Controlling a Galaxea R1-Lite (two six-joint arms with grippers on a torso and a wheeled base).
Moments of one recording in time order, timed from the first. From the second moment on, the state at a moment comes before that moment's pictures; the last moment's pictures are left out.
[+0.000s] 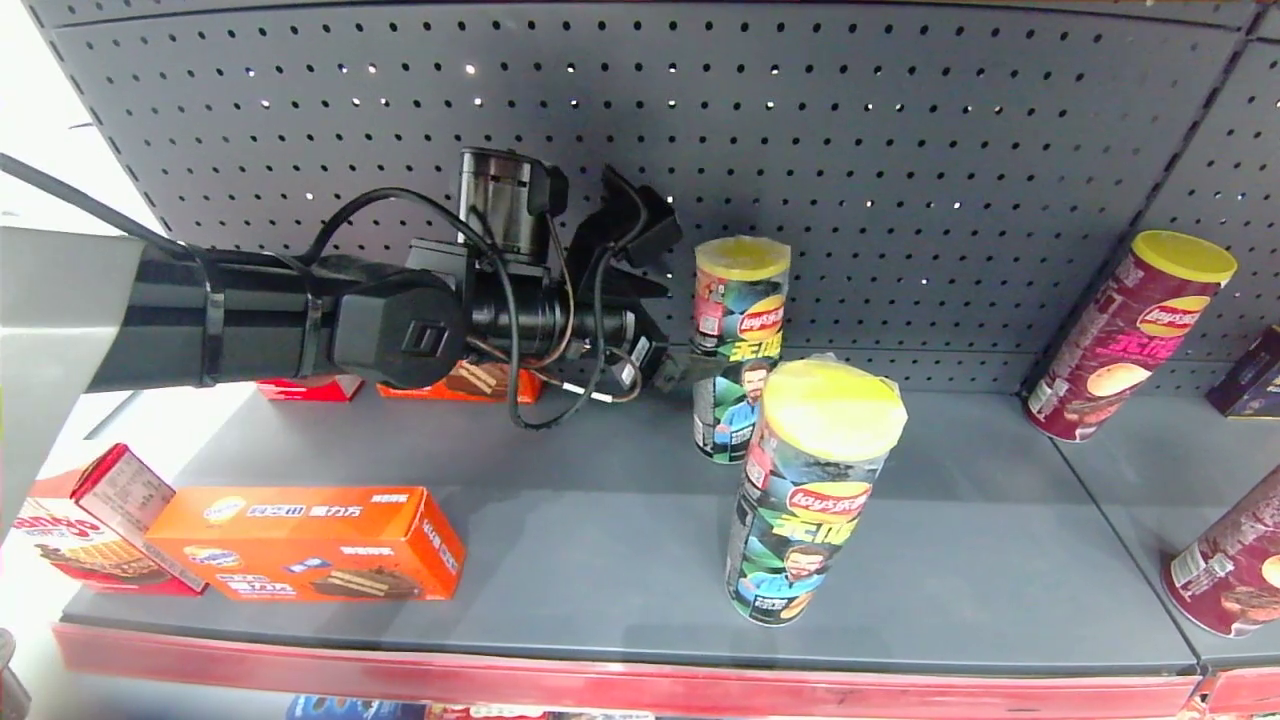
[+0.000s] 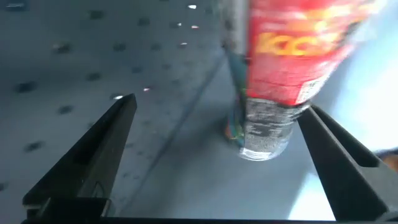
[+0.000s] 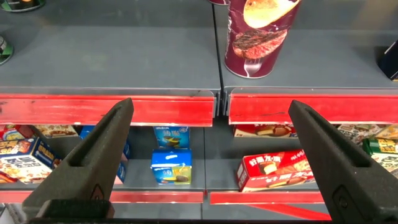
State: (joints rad) left arm -0.49 2.05 -1.64 -0.10 -0.41 0.45; right arm 0.00 0.00 0.00 0.00 -0.05 0.00
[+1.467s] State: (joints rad) left arm -0.45 2.04 -1.59 -0.12 -0.35 0.45; right arm 0.00 0.00 0.00 0.00 -0.05 0.00
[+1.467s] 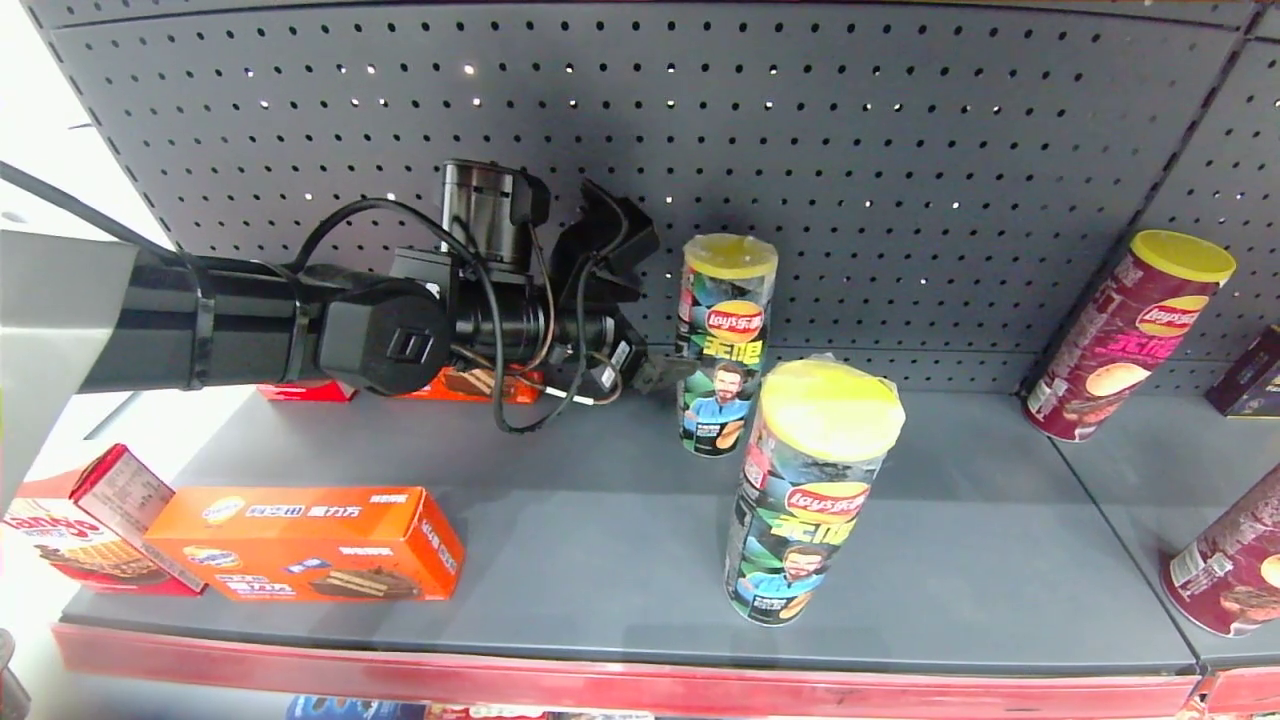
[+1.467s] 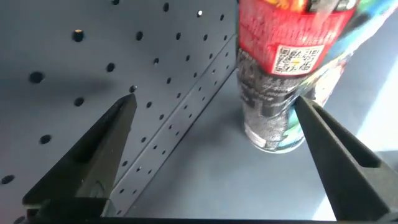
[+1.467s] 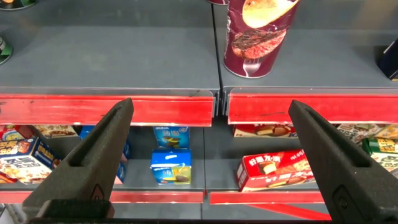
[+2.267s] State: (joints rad) left arm -0.43 2.02 -1.49 -0.16 -0.30 0.47; right arm 0.00 0.00 0.00 0.00 -0.05 0.00
